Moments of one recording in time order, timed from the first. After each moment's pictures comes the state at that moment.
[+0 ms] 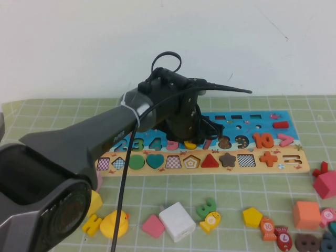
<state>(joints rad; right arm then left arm) -0.07 -0.01 0.03 0.09 0.37 -0.02 -0.58 2.29 -1.99 0.06 0.85 -0.44</state>
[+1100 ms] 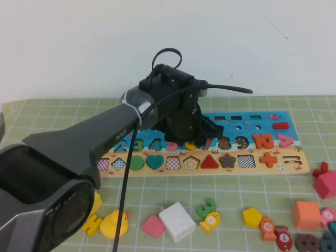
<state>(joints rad) -0.07 -0.01 0.03 0.09 0.37 -0.02 -0.58 2.31 -2.05 0.04 0.94 -0.42</state>
